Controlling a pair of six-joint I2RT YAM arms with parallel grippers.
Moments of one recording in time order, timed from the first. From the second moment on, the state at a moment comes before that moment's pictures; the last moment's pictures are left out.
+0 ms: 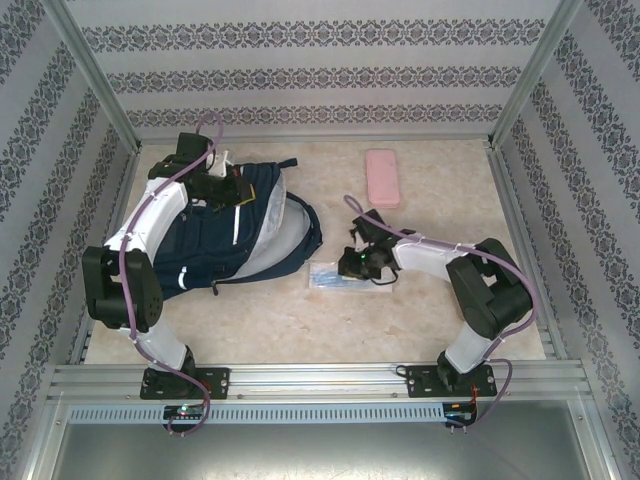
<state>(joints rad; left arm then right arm) -0.06 1.68 1.44 -0.78 0.59 -0.41 0.50 1.69 0.87 -0.33 -0.34 0.68</state>
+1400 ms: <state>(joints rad) -0.67 2.22 1.71 -0.72 0.42 -0.45 0.30 1.41 0.57 -0.21 -0.30 0.83</state>
